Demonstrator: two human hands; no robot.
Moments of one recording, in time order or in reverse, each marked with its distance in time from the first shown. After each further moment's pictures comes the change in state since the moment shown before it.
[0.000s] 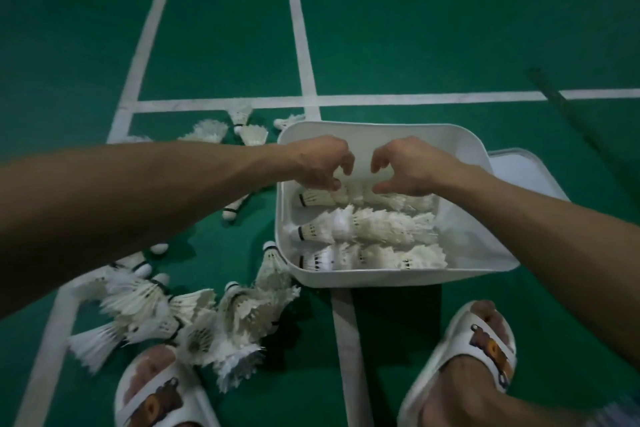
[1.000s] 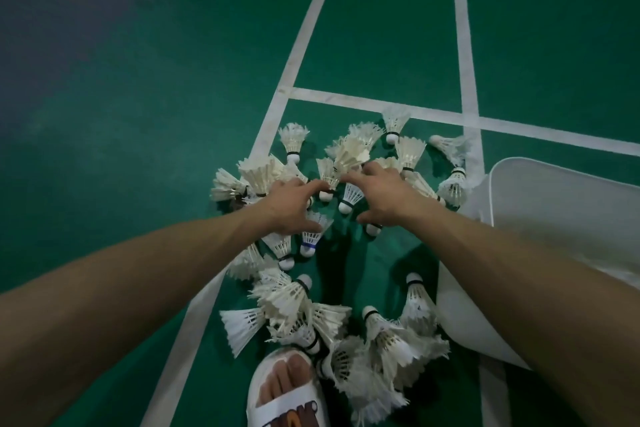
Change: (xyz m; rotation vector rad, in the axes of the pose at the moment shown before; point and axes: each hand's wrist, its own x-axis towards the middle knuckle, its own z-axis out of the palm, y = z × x) left_hand -0.199 -0.211 0.121 -0.339 0.005 -0.647; right_hand 0.156 -0.245 0.081 -0.041 -0.143 -0.247
